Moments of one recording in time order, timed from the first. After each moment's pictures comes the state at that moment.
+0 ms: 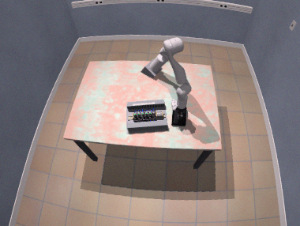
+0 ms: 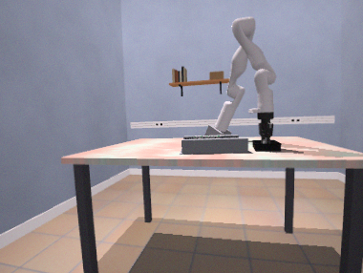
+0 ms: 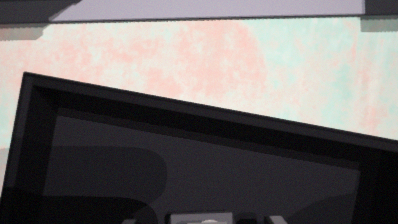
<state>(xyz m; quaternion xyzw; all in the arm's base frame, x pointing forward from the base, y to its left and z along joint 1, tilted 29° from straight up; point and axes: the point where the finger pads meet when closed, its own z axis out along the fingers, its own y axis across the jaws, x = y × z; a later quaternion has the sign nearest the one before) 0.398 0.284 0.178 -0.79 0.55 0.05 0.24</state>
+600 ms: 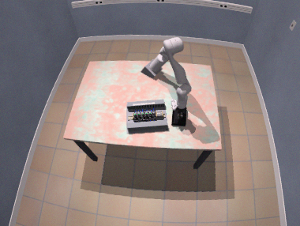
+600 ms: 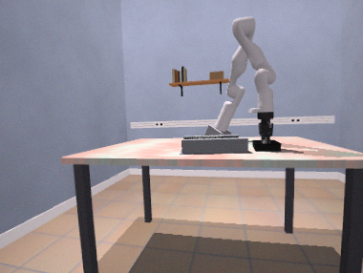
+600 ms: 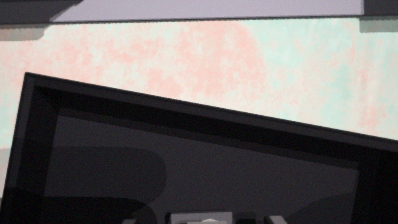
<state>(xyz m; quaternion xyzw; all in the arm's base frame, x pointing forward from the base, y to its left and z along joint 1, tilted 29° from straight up) 0.398 0.284 0.179 -0.79 0.55 0.05 0.24</state>
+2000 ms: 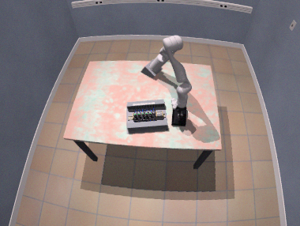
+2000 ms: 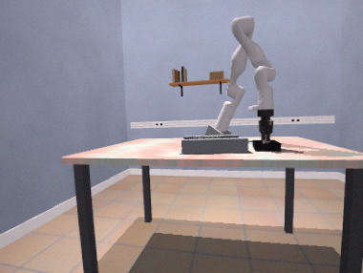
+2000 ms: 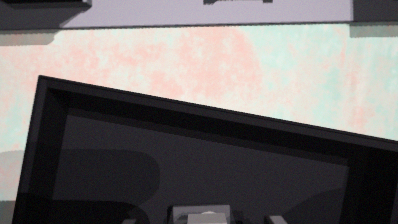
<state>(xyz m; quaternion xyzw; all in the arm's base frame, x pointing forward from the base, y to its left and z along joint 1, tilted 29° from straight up) 0.395 0.278 0.190 -0.79 0.55 0.05 0.24</state>
